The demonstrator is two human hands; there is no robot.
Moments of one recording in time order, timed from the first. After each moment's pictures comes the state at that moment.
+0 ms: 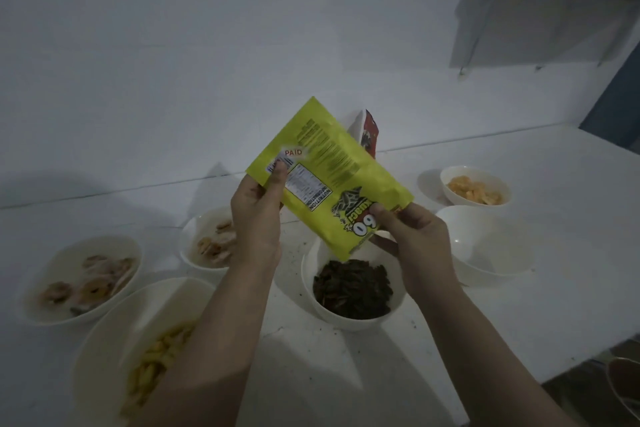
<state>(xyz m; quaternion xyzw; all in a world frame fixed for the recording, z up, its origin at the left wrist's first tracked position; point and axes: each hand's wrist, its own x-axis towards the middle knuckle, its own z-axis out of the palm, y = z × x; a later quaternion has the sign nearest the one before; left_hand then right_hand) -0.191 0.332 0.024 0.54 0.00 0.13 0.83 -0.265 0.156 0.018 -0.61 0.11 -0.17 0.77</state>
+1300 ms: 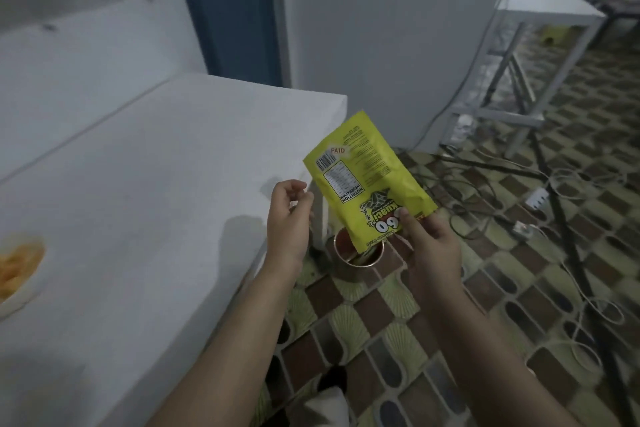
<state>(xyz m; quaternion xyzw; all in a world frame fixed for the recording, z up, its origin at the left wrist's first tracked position) -0.396 -0.355 -0.046 0.63 -0.27 -0.29 0.67 -0.569 -0.400 -0.054 -0.37 0.42 -0.53 0.64</state>
